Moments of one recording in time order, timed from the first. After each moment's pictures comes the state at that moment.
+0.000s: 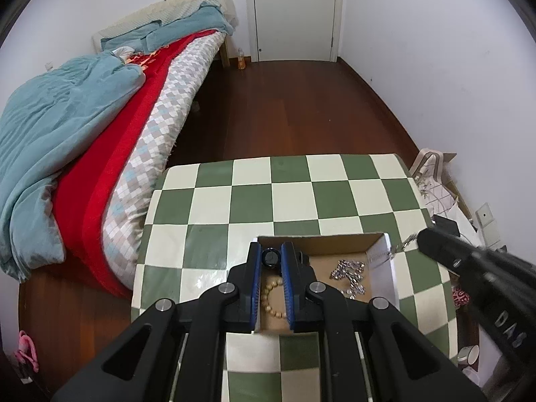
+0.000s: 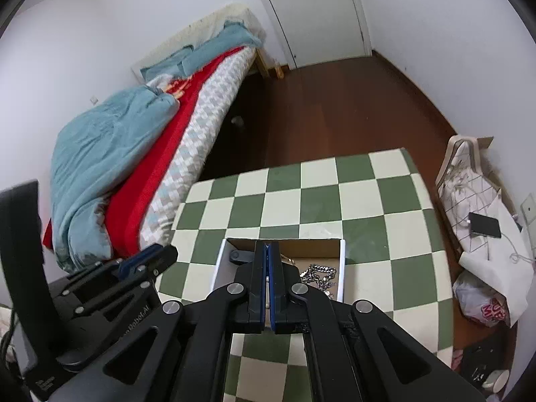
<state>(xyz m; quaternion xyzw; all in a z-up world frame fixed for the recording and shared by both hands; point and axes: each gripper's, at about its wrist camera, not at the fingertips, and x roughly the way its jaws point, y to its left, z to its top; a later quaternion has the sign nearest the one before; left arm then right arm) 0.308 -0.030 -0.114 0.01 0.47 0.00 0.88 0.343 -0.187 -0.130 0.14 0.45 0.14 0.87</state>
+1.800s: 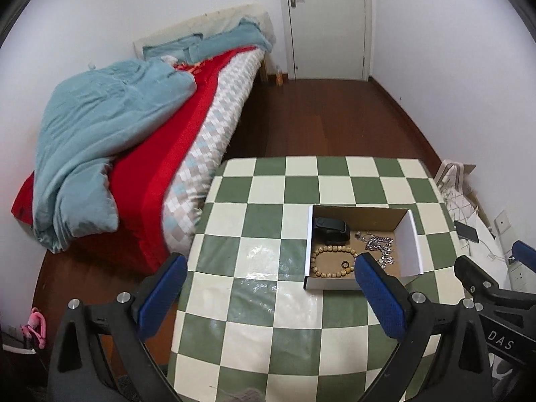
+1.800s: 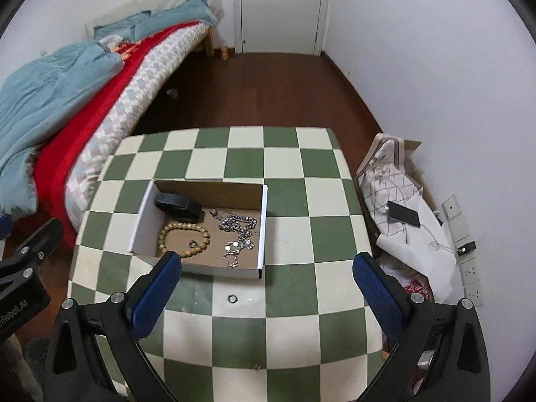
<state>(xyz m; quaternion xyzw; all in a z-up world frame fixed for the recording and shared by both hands) 0.201 0.006 -0.077 0.02 0.42 0.07 0.90 0.265 -0.181 -0.131 -0.01 0.48 -0.01 0.88</state>
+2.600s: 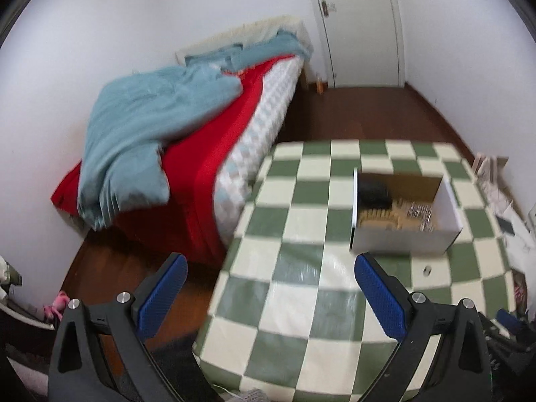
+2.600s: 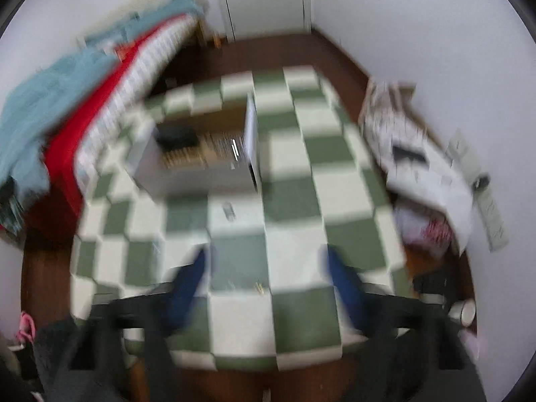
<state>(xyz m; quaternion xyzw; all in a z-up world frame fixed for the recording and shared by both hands) 0.126 0.012 -0.129 0.05 0.40 0.17 0.90 0.164 -0.213 -0.214 0.07 0.53 0.00 0.85</state>
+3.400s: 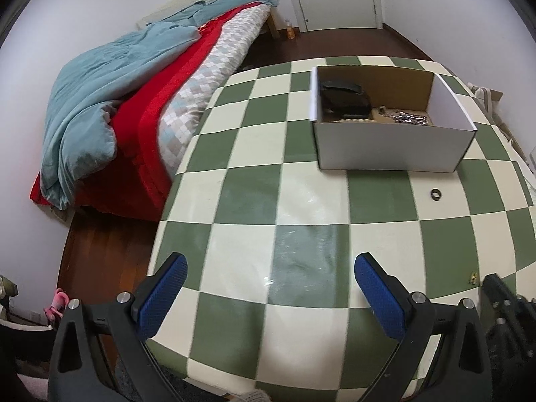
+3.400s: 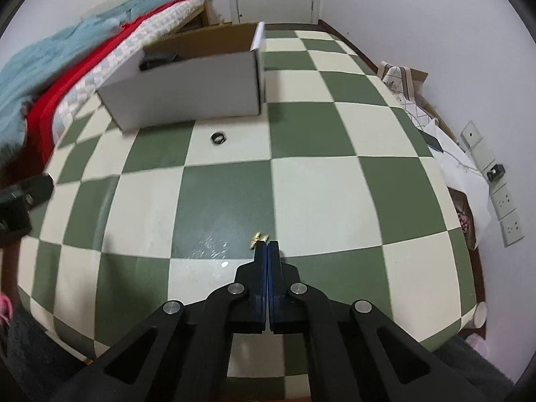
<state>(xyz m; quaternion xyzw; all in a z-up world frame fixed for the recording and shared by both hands) 0.147 -0.028 -0.227 0.08 0.50 0.13 0.85 0.147 -0.192 -0.309 0.05 0.51 0.00 0.86</state>
